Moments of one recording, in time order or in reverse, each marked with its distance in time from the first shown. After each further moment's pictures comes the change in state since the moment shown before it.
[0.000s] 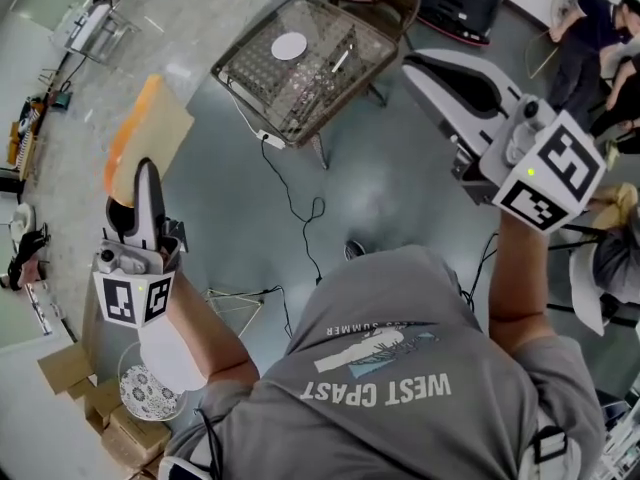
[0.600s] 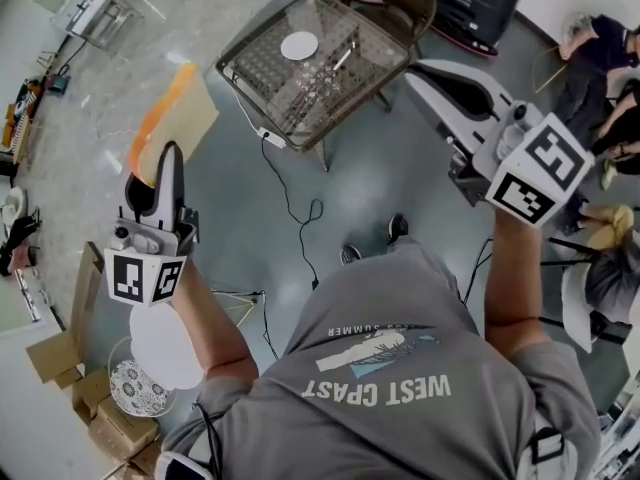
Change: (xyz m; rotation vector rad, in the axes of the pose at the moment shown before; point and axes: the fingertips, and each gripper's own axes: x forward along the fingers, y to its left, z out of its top) left arm 0.039 0.033 -0.054 -0.074 0.060 -0.003; right arm 0.059 -0.042 -0.027 0.054 0.064 0.020
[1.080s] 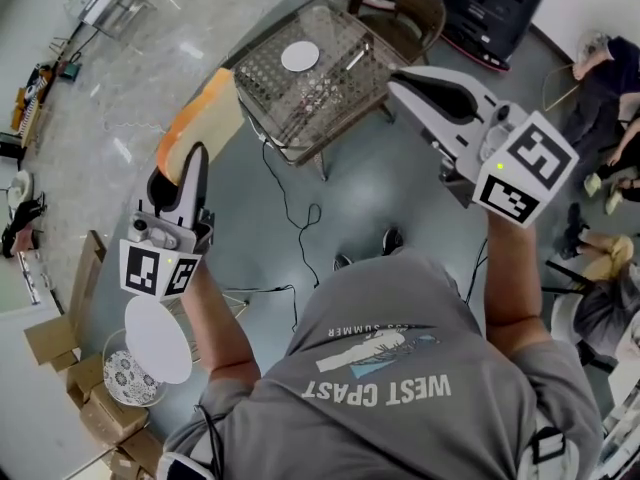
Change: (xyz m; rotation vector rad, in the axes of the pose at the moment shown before) left arm 0.094 -0.041 -0.044 -0.034 0.076 -0.011; right arm 0.010 -0.088 -0.019 0.004 0.033 0.102
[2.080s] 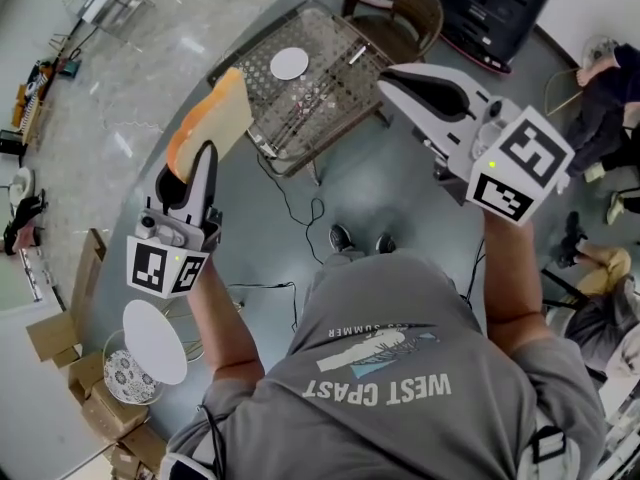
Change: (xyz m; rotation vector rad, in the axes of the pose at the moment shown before) left arm 0.066 -0.009 -0.018 -0.028 0.021 -0.004; right arm 0.007 -0.057 0.000 0.006 0.008 0.037
